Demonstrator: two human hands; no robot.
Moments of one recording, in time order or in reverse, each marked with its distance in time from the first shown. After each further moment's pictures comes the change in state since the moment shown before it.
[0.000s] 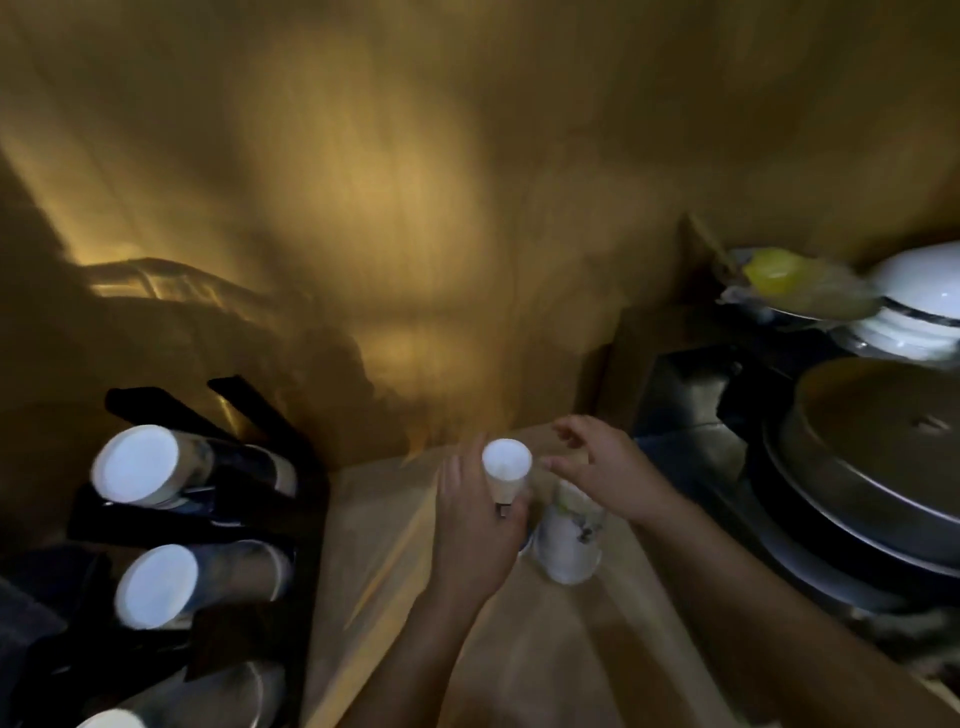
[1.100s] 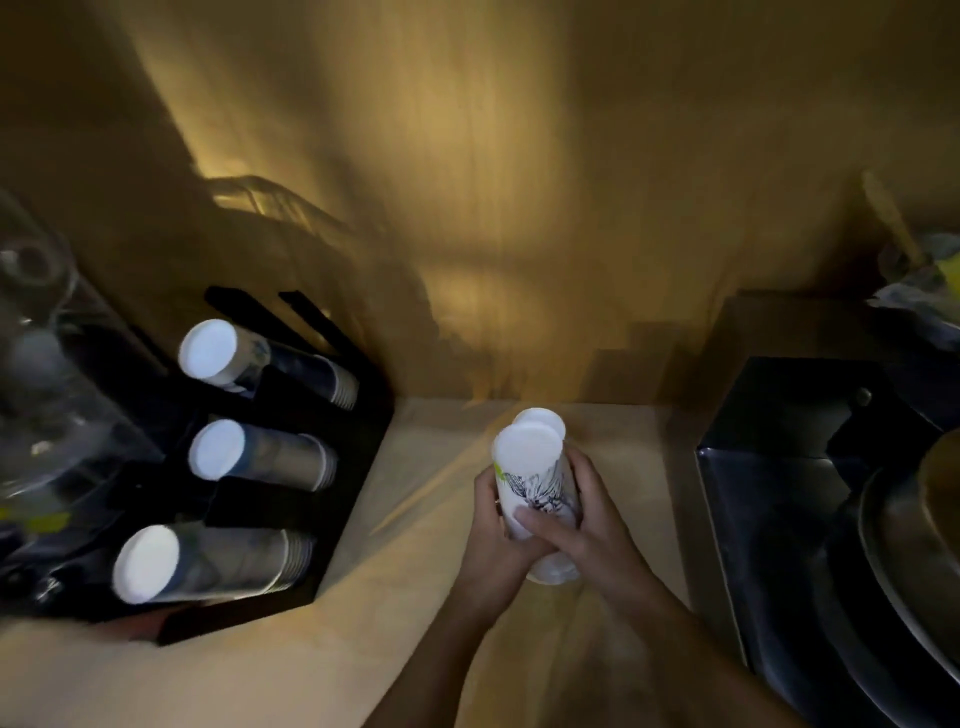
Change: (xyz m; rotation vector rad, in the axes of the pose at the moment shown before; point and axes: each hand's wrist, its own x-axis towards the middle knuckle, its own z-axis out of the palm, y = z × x) left_hand -0.041 -0.011 0.059 -0.548 0.081 -0.447; right_hand -0.039 0.018 0.042 0.845 -0.335 -0.050
